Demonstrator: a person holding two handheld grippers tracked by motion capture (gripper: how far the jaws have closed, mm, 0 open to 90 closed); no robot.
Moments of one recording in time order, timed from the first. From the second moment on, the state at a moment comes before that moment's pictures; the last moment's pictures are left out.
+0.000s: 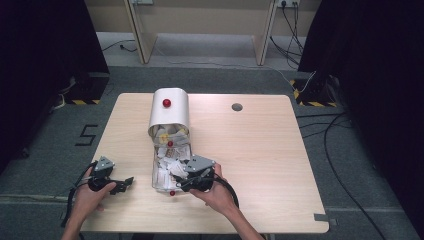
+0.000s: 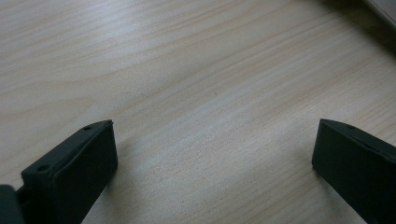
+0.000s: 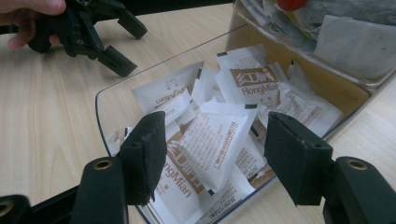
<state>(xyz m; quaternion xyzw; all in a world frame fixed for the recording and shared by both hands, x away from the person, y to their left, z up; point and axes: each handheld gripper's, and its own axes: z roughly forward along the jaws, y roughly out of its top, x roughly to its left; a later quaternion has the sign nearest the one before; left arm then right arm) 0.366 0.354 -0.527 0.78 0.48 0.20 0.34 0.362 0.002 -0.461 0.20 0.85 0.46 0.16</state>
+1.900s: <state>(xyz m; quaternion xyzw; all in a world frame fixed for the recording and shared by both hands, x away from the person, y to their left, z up) 0.367 0.355 -0.527 0.78 0.48 0.20 0.34 0.372 0.022 -0.463 0.19 0.87 0.43 0.18</state>
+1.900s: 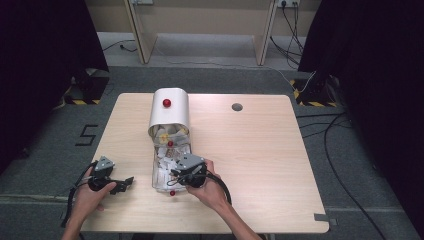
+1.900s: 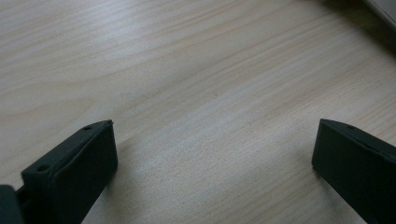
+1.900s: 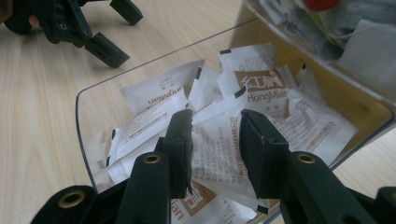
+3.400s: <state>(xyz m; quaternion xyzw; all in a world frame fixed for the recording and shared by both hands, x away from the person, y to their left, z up) 0.367 0.354 -0.527 0.78 0.48 0.20 0.34 0.371 -0.041 -0.426 0.22 0.83 0.47 0.21</state>
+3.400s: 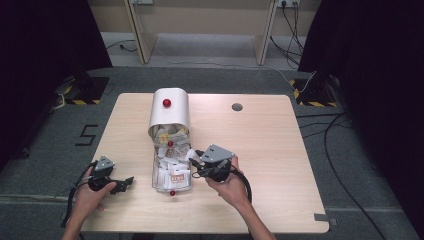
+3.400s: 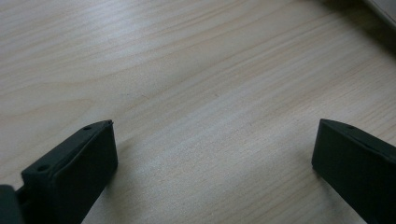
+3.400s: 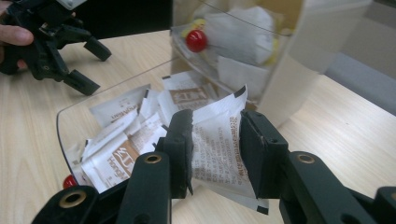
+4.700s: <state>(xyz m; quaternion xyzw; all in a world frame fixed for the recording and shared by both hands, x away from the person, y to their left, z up) 0.368 0.355 -0.527 0.78 0.48 0.20 0.34 0.384 -0.120 -0.434 0.31 0.80 0.46 0.24</state>
